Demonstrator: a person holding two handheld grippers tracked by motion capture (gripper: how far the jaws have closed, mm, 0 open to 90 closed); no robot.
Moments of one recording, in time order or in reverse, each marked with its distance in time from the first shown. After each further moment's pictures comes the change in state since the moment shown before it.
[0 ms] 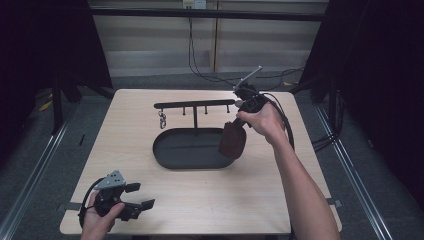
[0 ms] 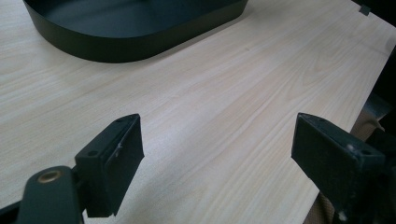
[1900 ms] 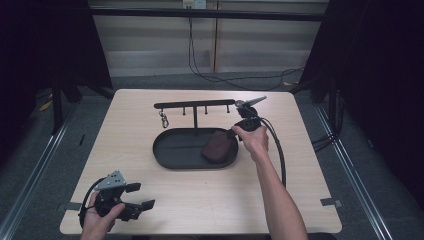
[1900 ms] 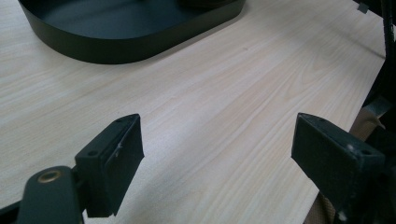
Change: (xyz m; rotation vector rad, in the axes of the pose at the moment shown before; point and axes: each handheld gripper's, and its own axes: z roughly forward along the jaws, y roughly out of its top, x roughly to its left) left arm -0.001 0.000 0.001 0.002 -0.002 0.011; right arm -0.041 -0.023 0.104 -0.212 0.164 0.208
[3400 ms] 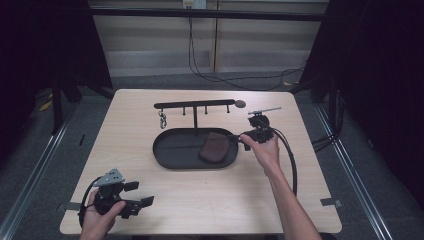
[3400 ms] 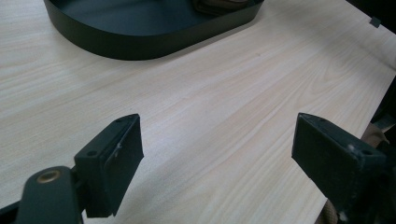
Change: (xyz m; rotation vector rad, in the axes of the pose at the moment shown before) left arm 0.006 0.001 0.001 -0.009 0.026 -0.070; right arm -0.004 -0.045 -0.032 -0.190 0.014 -0.128
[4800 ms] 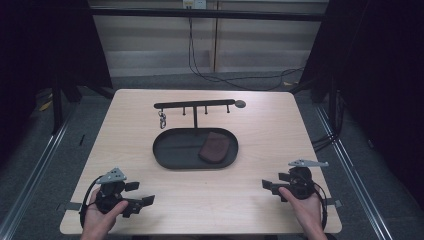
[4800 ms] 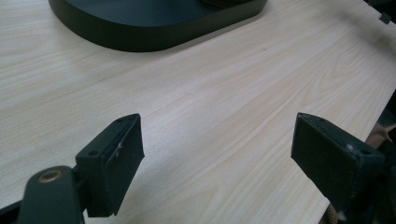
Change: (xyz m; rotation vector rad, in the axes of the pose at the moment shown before) left arm 0.001 0.002 0.004 0.031 0.008 -0.022; right arm -0.020 -0.151 -0.085 -0.078 -0.073 0.009
